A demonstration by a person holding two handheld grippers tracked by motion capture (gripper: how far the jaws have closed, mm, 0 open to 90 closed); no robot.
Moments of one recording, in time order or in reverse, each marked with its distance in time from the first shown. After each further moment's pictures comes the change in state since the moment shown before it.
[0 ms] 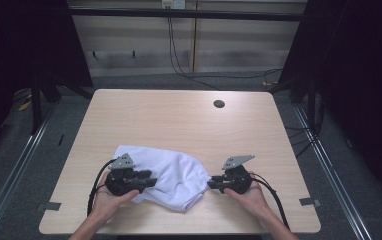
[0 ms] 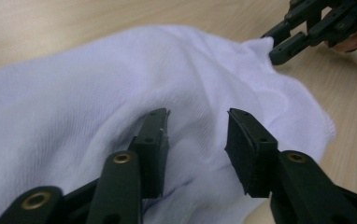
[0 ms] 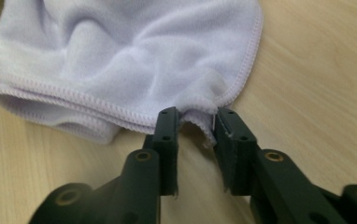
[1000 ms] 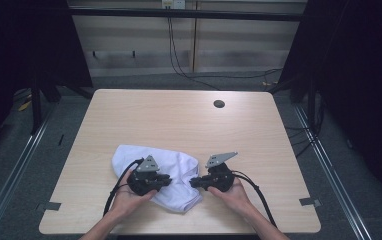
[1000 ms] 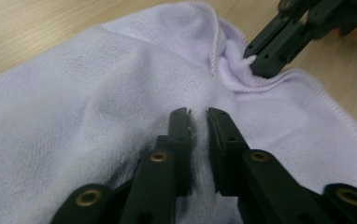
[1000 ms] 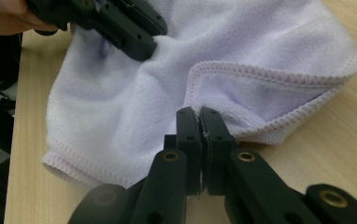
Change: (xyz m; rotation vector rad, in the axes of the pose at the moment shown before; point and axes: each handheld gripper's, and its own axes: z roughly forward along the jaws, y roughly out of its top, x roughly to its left) left arm -0.011 0.008 0.043 0.075 -0.040 0.077; right arm 0.018 0.025 0.034 -0.049 0.149 -0.018
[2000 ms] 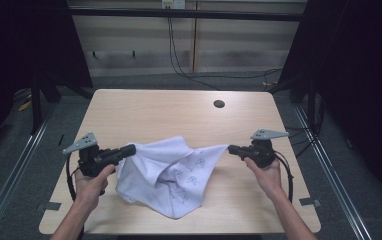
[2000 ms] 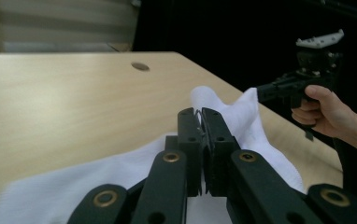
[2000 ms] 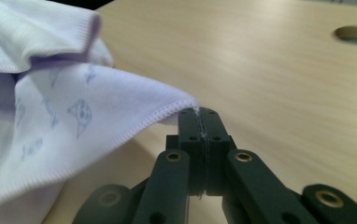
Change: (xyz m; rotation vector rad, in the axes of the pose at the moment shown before) left arm 0.052 0.007 -0.119 -0.485 0.046 -0.216; right arm -0.059 0.011 -0.114 -0.238 -0.321 0.128
